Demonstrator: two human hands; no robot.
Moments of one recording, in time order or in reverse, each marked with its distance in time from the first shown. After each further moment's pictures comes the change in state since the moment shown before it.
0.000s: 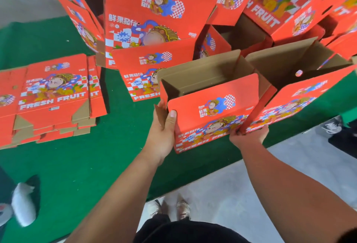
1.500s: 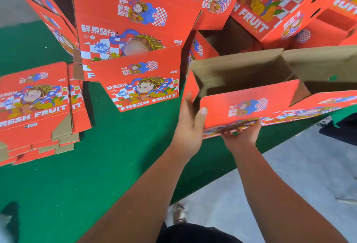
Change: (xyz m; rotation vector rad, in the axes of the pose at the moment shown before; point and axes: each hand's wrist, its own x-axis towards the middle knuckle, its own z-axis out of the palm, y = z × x) left_hand 0.037 0.028 0.088 0.131 -0.157 0.133; right_hand -0.013 0.000 0.033 -0.128 -0.212 -0.089
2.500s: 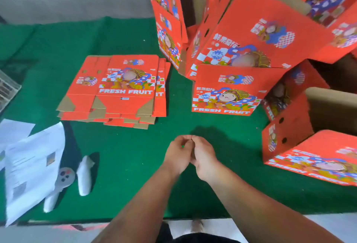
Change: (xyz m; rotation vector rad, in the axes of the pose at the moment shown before) left_hand -0.063 -0.098 -0.192 0.053 0.342 -0.451; right_hand -0.148 0.254 0.072 -1.037 -0.398 0.273
